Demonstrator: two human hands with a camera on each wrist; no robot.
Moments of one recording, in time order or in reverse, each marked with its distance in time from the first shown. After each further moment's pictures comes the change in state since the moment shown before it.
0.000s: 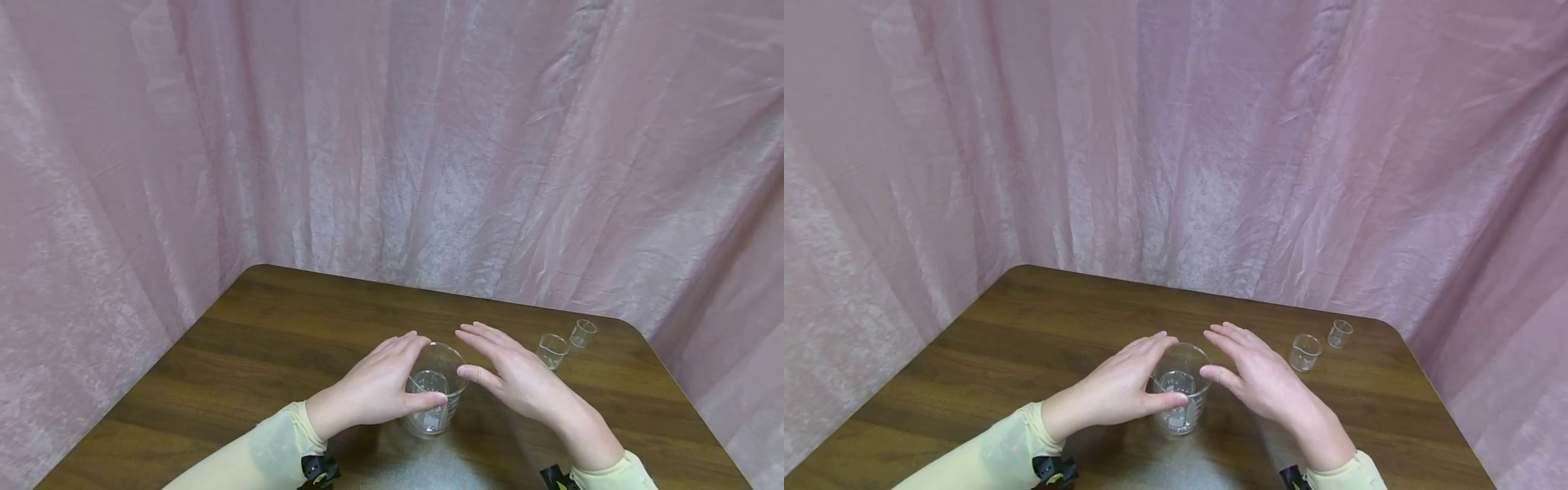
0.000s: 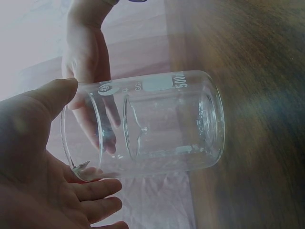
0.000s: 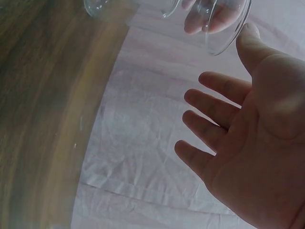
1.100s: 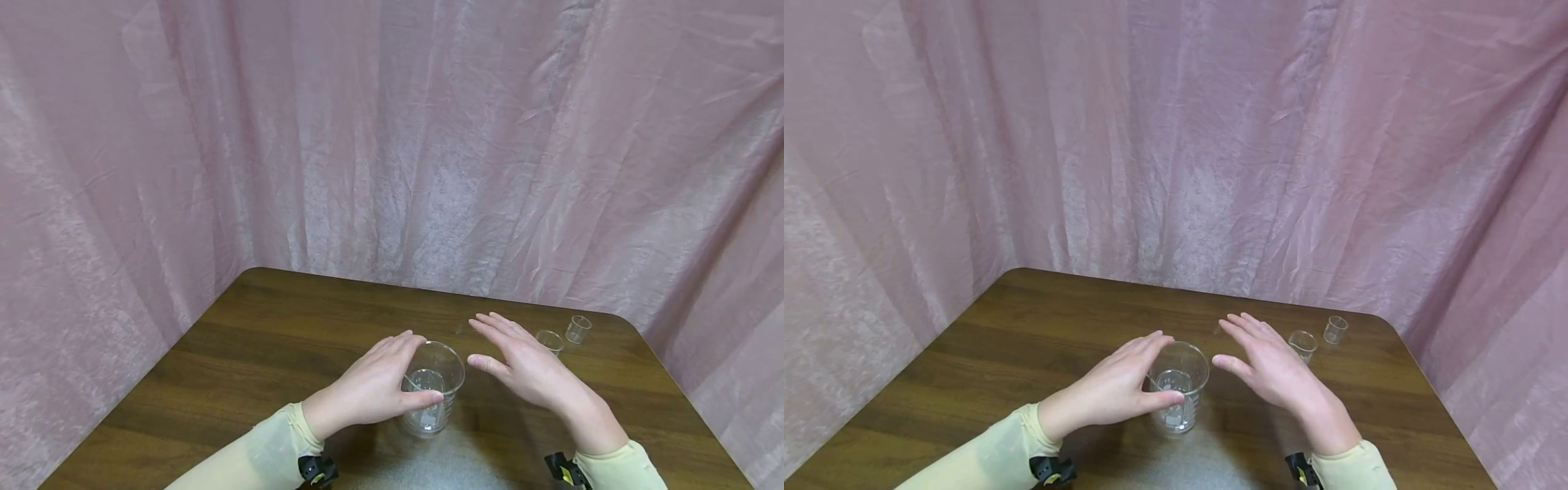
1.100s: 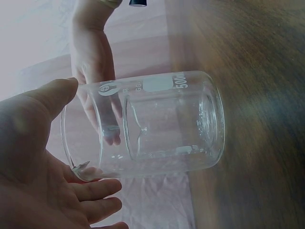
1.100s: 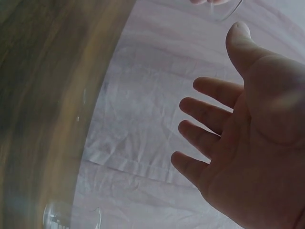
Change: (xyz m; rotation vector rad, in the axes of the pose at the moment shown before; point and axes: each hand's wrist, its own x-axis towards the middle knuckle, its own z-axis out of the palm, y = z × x) left_hand 0.000 0.000 0.000 -0.001 0.002 -0.004; right_hand -0.003 0.021 -0.012 -0.040 -0.010 0.083
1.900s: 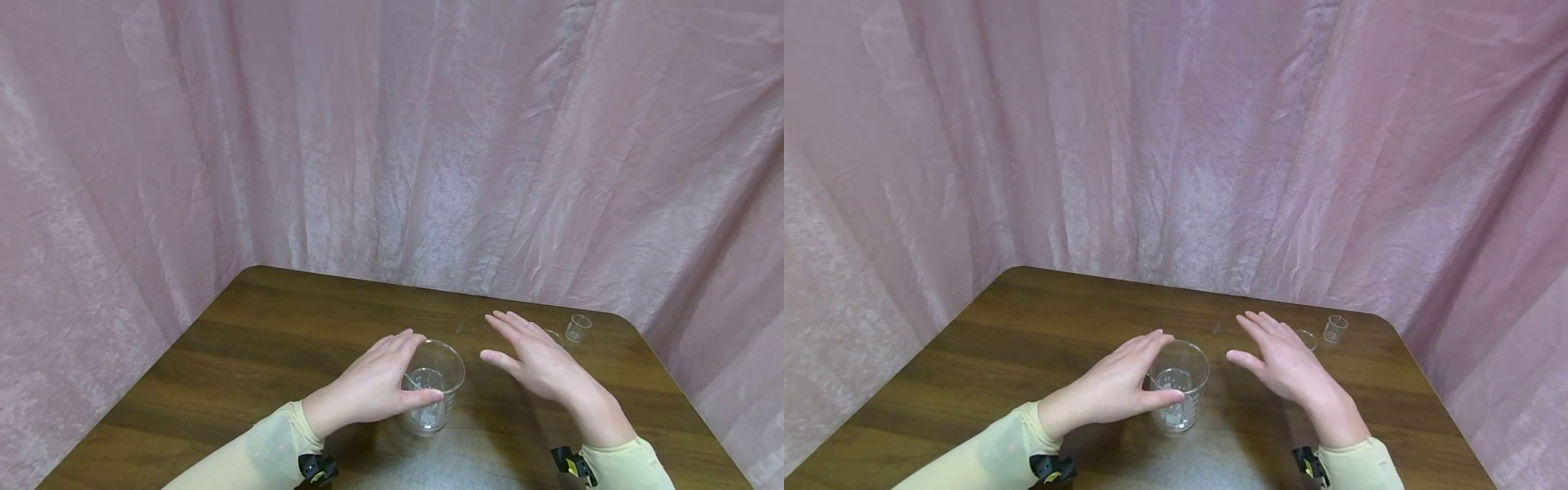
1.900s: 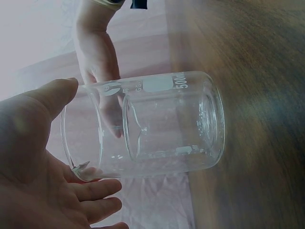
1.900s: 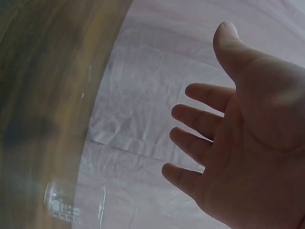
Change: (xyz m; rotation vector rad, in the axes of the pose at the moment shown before) left_hand 0.000 0.001 -0.001 0.008 0.002 0.015; right_hand -0.003 0.018 -0.007 -0.040 0.008 0.051
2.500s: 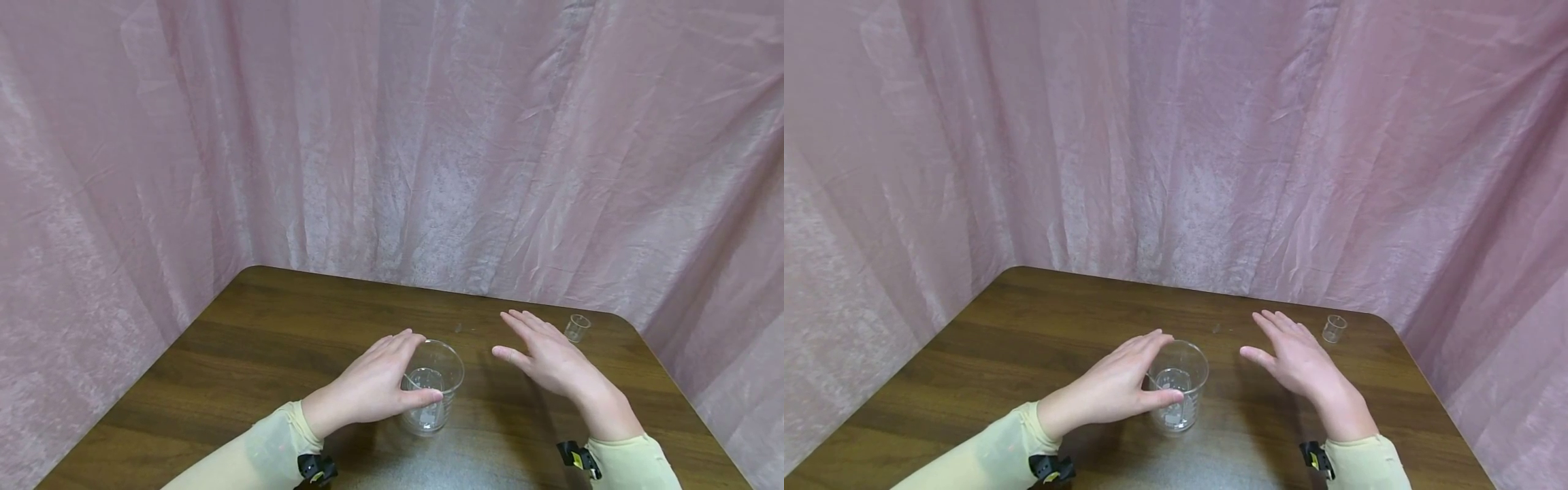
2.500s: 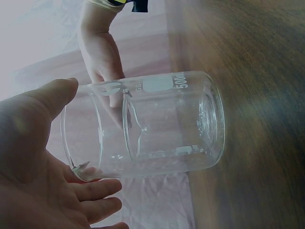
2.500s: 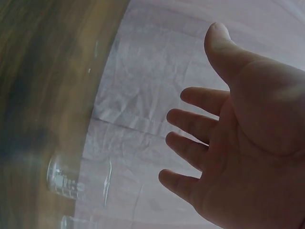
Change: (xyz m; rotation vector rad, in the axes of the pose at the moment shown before) left_hand 0.001 0.000 0.001 -0.005 0.000 -0.009; right_hand 0.000 0.020 -0.005 -0.021 -0.033 0.083
